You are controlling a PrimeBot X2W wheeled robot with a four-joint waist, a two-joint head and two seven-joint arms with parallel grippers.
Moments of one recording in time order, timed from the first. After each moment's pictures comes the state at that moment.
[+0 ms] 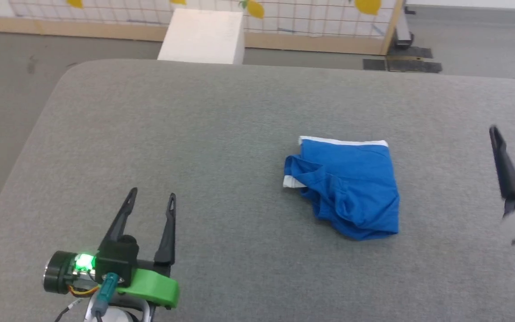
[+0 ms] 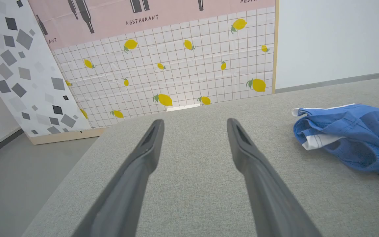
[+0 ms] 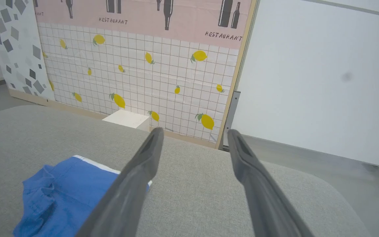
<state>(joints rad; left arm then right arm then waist) -0.06 0.36 -0.39 -0.02 -0.24 0.23 -0.26 -0.22 -0.45 -0.02 0.10 0.32 0.13 -0.07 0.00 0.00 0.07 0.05</state>
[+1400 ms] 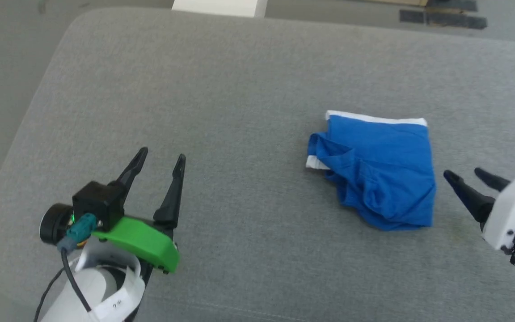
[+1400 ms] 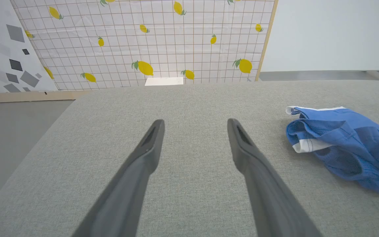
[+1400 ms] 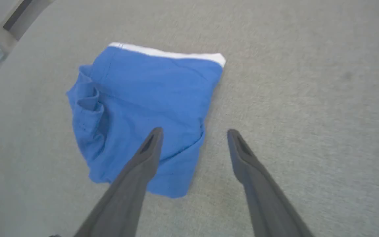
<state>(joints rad) -0.18 0.41 -0.37 -0.18 -0.43 0.12 0.00 -0.19 -0.37 -0.06 -0.07 0.58 0.13 0.68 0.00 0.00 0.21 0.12</state>
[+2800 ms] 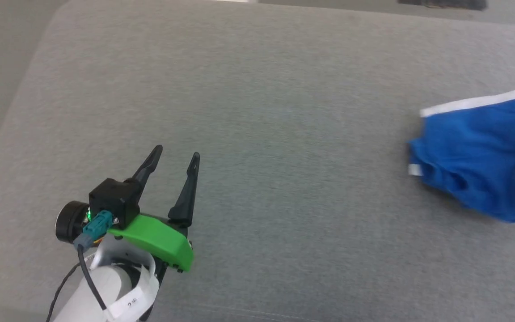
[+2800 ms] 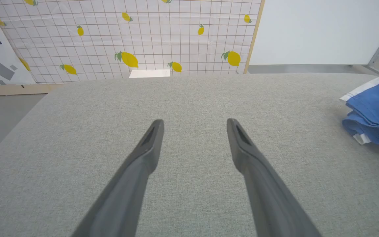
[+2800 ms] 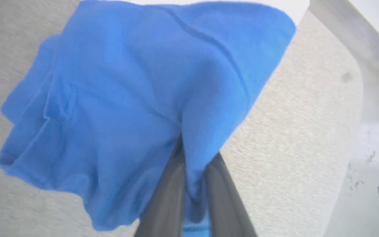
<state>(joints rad) -0.21 0.39 -0.42 -0.18 -0.43 0.14 0.01 -0.45 -0.71 0.19 0.13 0.42 0.13 0.86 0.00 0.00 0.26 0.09</state>
